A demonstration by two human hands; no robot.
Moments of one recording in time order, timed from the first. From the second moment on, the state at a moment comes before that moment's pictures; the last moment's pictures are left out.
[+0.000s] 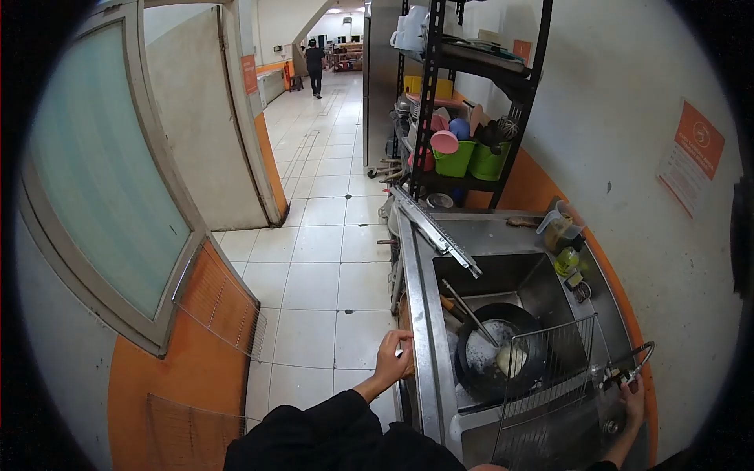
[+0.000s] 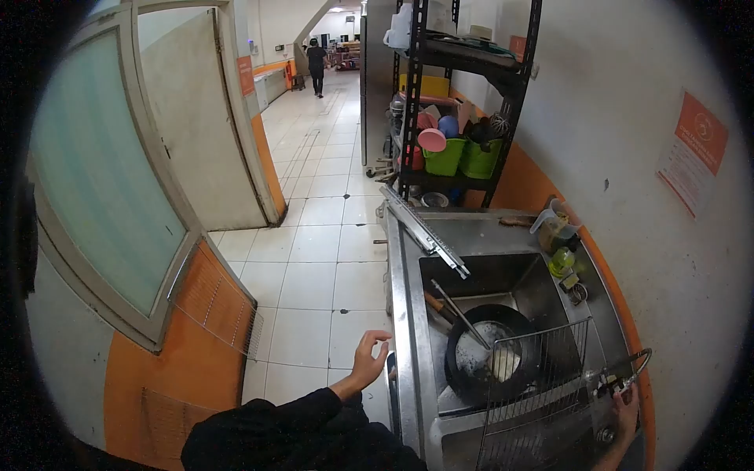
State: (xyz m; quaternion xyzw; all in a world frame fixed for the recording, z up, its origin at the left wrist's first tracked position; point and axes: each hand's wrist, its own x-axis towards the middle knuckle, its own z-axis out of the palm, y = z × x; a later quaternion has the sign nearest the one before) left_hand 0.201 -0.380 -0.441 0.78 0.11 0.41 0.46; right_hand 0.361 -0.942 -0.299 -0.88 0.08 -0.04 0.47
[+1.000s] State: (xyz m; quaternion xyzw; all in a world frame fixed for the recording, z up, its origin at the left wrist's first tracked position) left_hand 0.377 -0.601 -0.408 0.70 0.01 0.22 0.68; right_hand 0.444 -0.836 -0.297 -0.80 0.15 -0.12 0.57
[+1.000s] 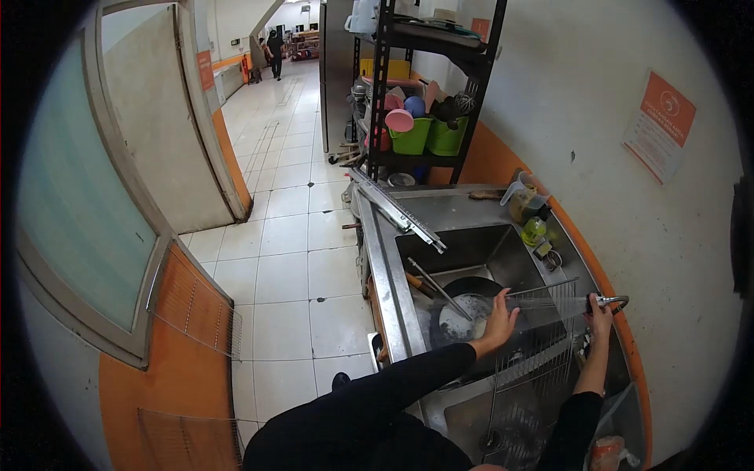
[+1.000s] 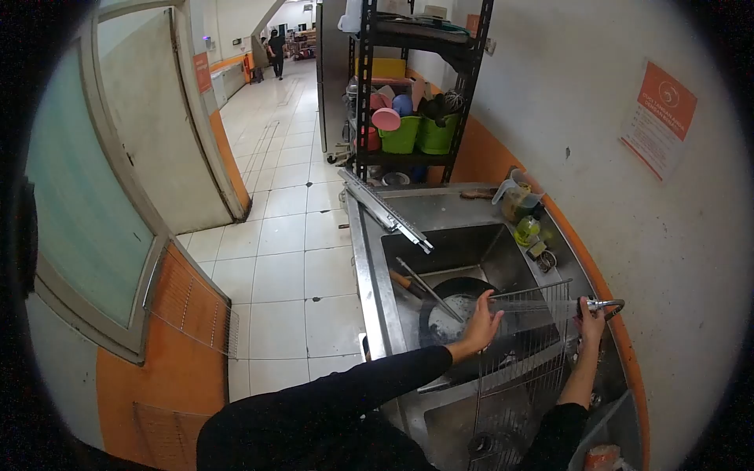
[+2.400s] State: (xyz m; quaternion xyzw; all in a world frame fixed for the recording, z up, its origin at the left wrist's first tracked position) left_hand 0.346 -0.555 -0.408 0.91 -0.36 0.21 0.06; right_hand 0.380 -0.909 -0.300 -0.94 0.09 -0.12 0.30
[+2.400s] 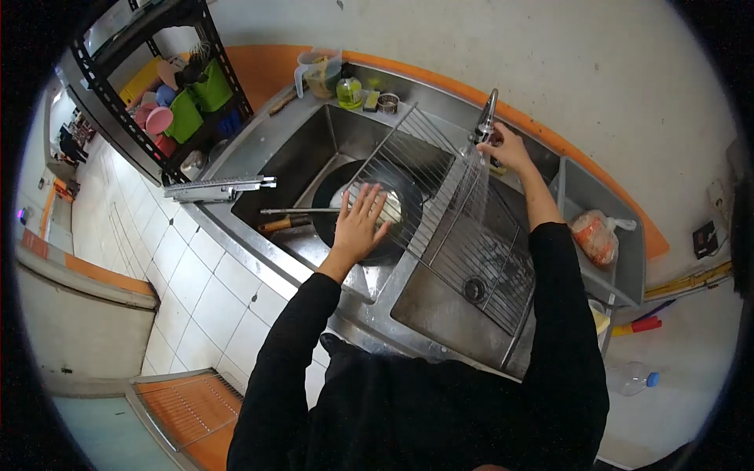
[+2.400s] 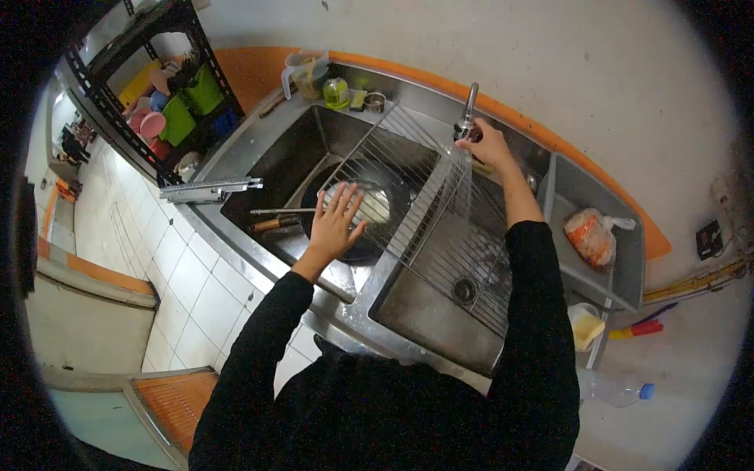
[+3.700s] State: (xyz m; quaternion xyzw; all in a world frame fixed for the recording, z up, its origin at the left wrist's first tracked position) left_hand 0.399 -0.543 -0.312 0.84 -0.36 0.06 0.40; right_hand 0.428 -0.879 -0.303 -0.92 0.08 -0.09 0.38
